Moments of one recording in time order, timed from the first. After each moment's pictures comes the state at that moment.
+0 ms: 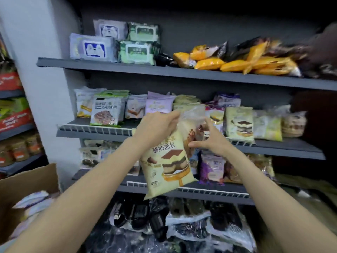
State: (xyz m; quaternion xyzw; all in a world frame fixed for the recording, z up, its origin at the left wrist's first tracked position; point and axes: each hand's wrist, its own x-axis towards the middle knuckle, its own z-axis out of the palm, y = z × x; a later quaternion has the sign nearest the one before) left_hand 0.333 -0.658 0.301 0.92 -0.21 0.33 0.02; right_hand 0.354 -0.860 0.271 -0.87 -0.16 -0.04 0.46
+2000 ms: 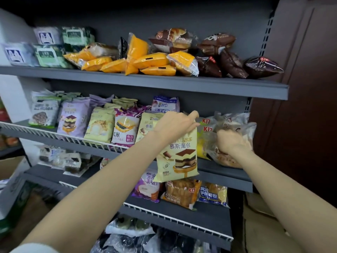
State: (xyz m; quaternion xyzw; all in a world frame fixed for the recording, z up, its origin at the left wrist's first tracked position) left_hand 0.498 -1.127 0.318 0.89 -0.16 0.36 -0.23; right_hand 0.540 -1.302 0.287 -0.99 -0.09 -0.11 -0.03
